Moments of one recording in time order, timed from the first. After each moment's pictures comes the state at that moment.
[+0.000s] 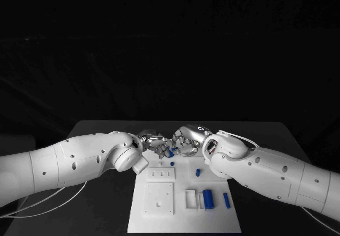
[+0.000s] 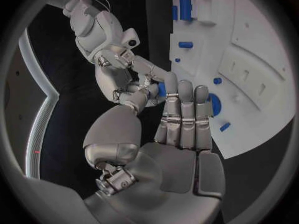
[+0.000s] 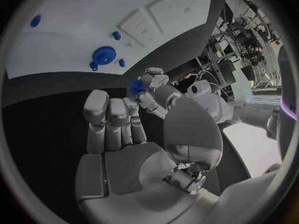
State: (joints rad) left arm 1.31 -0.72 -0.18 1.40 -0.43 -0.20 -0.15; left_hand 0.93 0.01 0.50 -0.28 0.51 1.04 0.13 0.41 0.46 1.43 -0.03 0.37 0.42 1.13 -0.07 0.92 0.75 0.05 0.90 -0.12 0.78 1.31; right arm 1.18 -0.47 0.00 1.31 -1.59 -0.26 -0.15; right_hand 1.00 -0.15 0.75 -0.24 0.07 1.01 0.06 0.36 0.46 1.09 -0.02 1.20 1.12 1.31 -0.12 1.26 0.95 0.15 1.32 -0.11 1.07 1.31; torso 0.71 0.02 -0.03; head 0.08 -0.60
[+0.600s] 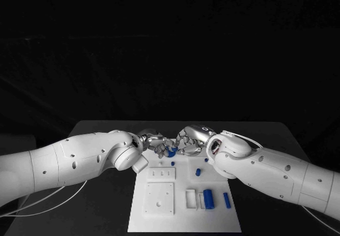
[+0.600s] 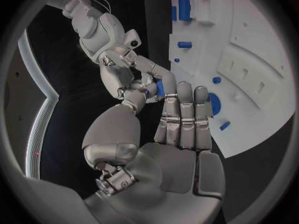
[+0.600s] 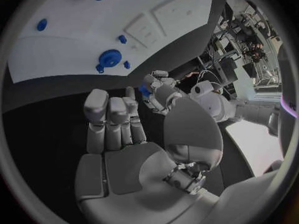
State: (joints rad) left arm 1.32 -0.72 -0.17 1.40 -0.44 -0.20 -0.16; left_hand 0.92 0.00 0.49 -0.29 0.52 1.06 0.12 0.42 0.54 1.44 -0.04 0.41 0.47 1.13 -0.08 0.95 0.77 0.05 0.89 -0.12 0.79 1.31; right arm 1.18 -0.48 -0.01 1.29 -1.56 -0.27 -0.14; right_hand 0.98 -0.20 0.67 -0.23 0.12 0.96 0.11 0.31 0.45 1.05 0.01 1.15 1.10 1.29 -0.11 1.23 0.94 0.15 1.31 -0.11 1.05 1.31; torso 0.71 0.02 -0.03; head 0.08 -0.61
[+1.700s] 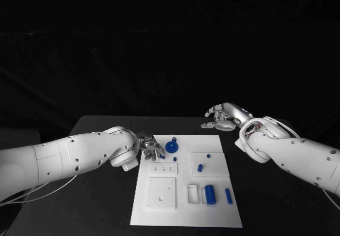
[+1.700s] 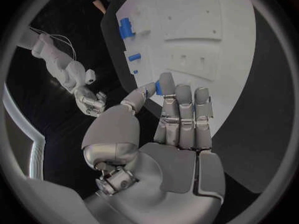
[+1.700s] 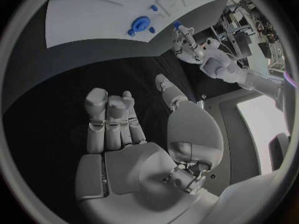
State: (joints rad) left arm 1.32 -0.72 -0.22 1.35 -0.81 -0.10 -0.36; left_hand 0.90 0.01 0.49 -0.29 0.56 1.10 0.11 0.42 0.57 1.46 -0.07 0.49 0.52 1.17 -0.11 1.02 0.80 0.04 0.88 -0.11 0.85 1.31; right arm 1.21 -0.64 0.05 1.23 -1.29 -0.43 0.00; right_hand 0.87 -0.20 0.45 -0.25 0.18 0.84 0.14 0.25 0.44 1.00 0.04 1.11 1.03 1.25 -0.07 1.20 0.94 0.13 1.25 -0.12 1.01 1.31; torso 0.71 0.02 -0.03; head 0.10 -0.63
